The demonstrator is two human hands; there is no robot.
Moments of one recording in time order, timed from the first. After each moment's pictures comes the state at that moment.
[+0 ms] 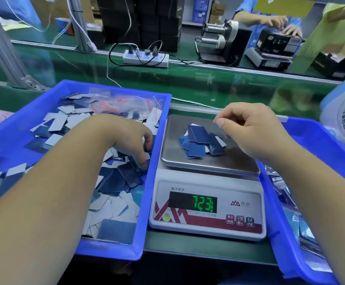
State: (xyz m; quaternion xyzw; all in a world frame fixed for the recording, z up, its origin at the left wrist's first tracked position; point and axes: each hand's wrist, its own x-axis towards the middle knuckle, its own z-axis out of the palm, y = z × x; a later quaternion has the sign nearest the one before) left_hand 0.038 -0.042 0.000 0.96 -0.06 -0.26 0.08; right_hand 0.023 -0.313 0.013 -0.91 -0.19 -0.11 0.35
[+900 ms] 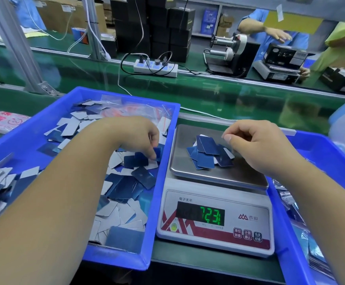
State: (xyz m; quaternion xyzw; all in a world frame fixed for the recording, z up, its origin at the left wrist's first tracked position) left_hand 0.038 -0.033 0.011 0.97 -0.05 -0.18 0.18; right_hand 0.024 -0.313 0.011 -0.93 -0.18 -0.09 0.32
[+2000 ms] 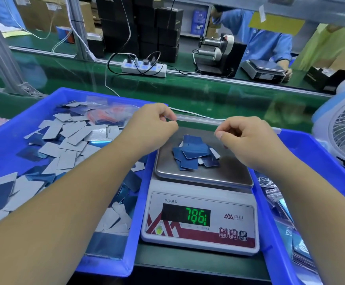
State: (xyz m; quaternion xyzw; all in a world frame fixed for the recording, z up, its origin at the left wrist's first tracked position) left_hand 0.042 -0.095 -0.004 0.88 -0.02 0.09 0.46; right_hand 0.028 -0.321 0.017 -0.94 -0.15 -0.09 0.30
